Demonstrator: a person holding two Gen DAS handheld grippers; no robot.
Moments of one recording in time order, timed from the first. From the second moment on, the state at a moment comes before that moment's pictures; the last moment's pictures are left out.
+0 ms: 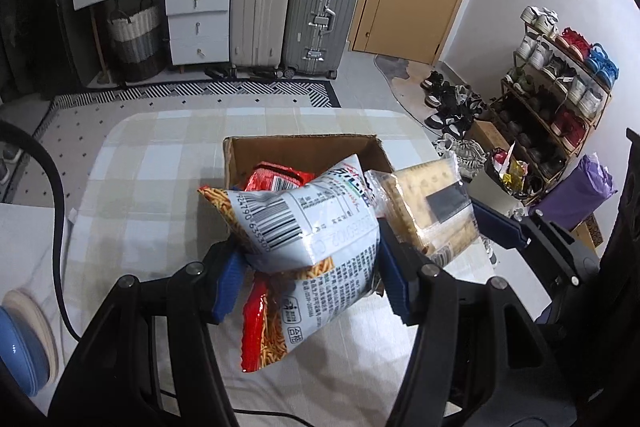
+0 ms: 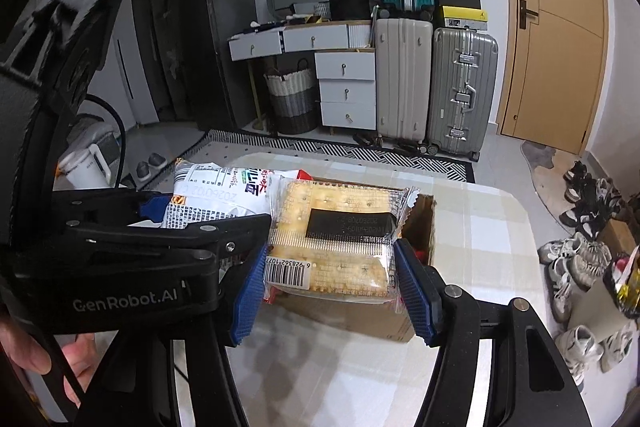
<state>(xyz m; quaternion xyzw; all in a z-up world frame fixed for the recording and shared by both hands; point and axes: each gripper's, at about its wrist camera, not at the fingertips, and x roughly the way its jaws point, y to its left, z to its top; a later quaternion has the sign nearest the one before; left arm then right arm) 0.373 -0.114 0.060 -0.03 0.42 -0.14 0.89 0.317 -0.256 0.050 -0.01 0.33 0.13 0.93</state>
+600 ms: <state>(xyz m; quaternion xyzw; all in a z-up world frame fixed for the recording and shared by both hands) 0.530 -0.119 -0.046 -0.05 0.50 -0.15 0.85 0.424 -0.267 -0.017 -0.03 0.40 0.10 0.91</state>
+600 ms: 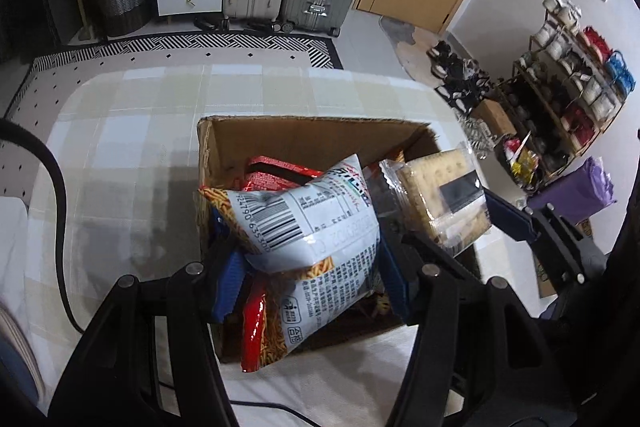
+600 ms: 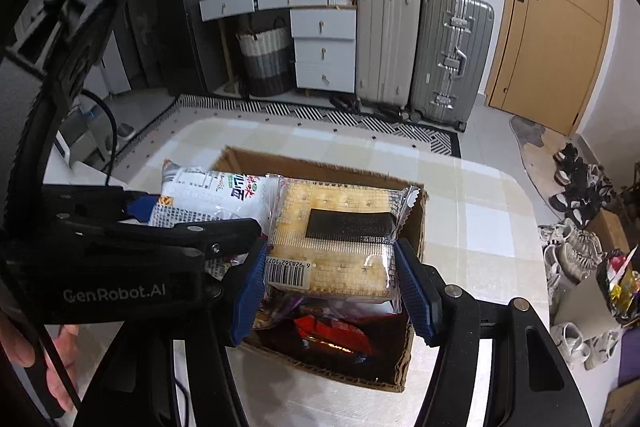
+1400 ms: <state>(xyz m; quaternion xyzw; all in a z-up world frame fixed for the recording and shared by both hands) 0.532 -0.128 -0.079 -0.04 0.52 -0.16 0.84 0.436 -0.274 -0.048 -0.04 0.44 0.08 0.89</state>
